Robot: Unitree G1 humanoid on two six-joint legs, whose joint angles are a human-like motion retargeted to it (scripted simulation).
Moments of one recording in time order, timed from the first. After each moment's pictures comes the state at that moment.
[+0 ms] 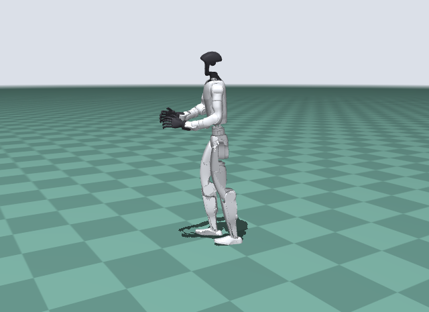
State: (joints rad) left arm -0.13 0.41 -0.46 0.14 0.34 -0.21 0.52; right arm -0.42 -0.18 0.65 0.30 0.05 -0.24 -0.35; waist 0.01 -0.14 0.00; left_leg 0.05 -0.04 0.16 -0.01 -0.37 0.04; right_leg -0.26 -0.08 -0.28 0.29 -0.34 0.02
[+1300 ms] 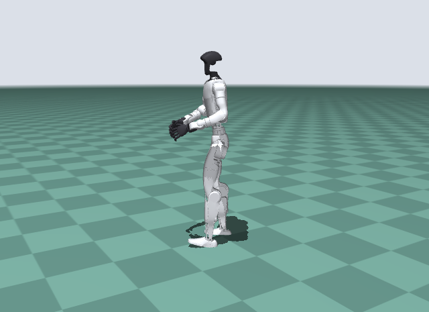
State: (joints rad) left arm -0.03 0.48 -0.37 0.11 0.08 -0.06 -0.19; right arm -0.25 -0.30 0.58 0.30 0.15 -0.06 0.18; waist 0.18 -0.11 -0.03; left_leg -0.28 -0.02 0.05 0.04 -0.18 0.03; right_leg -0.10 -0.05 -0.16 0.02 -0.25 0.06
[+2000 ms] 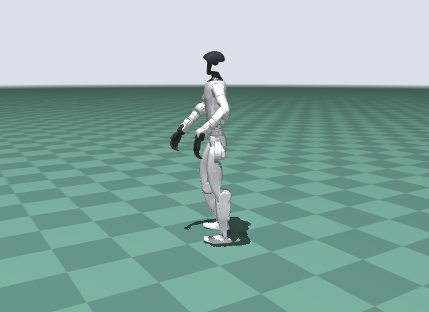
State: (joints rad) left arm 0.15 0.93 -0.45 0.32 0.21 -0.08 -0.67; right arm -0.38 -0.13 0.46 1.01 0.01 0.02 0.30; waist 0.09 -0.12 -0.07; left_leg 0.00 -0.07 0.06 -0.09 -0.33 0.06; right_leg -0.29 -0.23 -0.22 0.50 -0.39 0.09
